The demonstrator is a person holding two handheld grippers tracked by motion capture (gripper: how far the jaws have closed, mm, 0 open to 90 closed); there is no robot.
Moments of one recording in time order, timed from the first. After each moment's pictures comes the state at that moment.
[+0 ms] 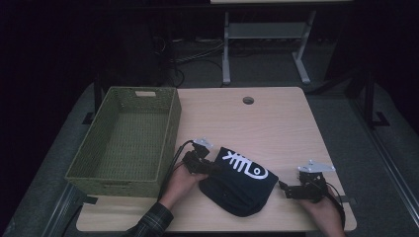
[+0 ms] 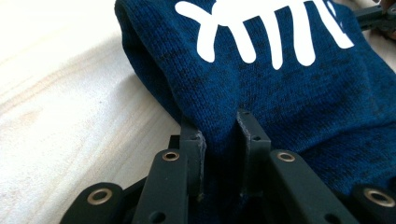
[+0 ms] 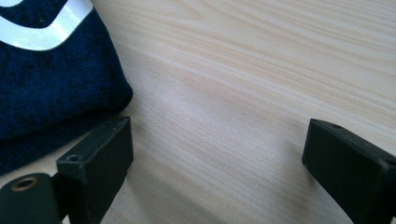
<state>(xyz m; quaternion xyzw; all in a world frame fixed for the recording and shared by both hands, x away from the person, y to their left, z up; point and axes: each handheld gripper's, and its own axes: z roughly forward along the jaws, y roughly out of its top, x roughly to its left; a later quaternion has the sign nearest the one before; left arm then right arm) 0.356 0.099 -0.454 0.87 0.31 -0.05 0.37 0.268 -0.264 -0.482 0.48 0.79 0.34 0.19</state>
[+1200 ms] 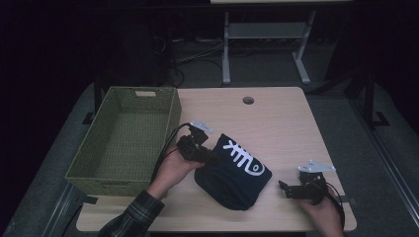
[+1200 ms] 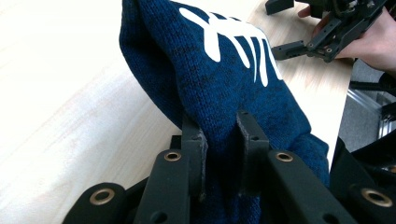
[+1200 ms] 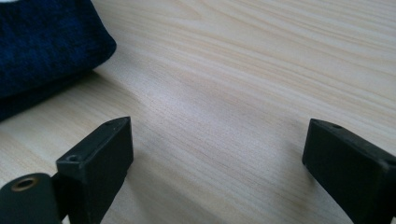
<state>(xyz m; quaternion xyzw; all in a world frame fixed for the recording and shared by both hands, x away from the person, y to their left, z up) 0.348 0.100 -0.358 0.89 0.28 -0.04 0.35 0.268 -0.265 -0.482 0.48 0.79 0.34 0.19</state>
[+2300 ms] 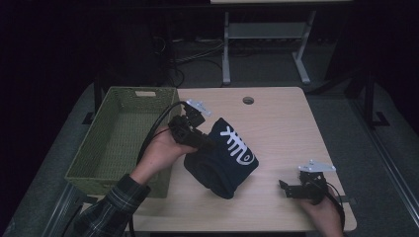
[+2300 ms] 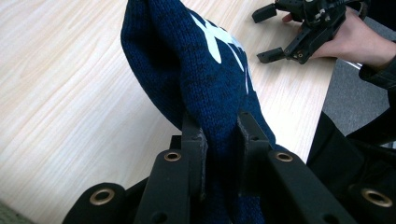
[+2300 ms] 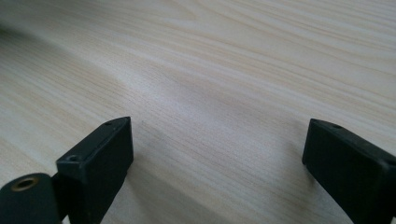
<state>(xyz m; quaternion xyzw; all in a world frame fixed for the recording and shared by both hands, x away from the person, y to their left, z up) 0.344 0.107 -0.276 0.92 0.24 0.00 0.32 0.268 -0.265 -0.482 0.49 0.78 0.34 0.19</state>
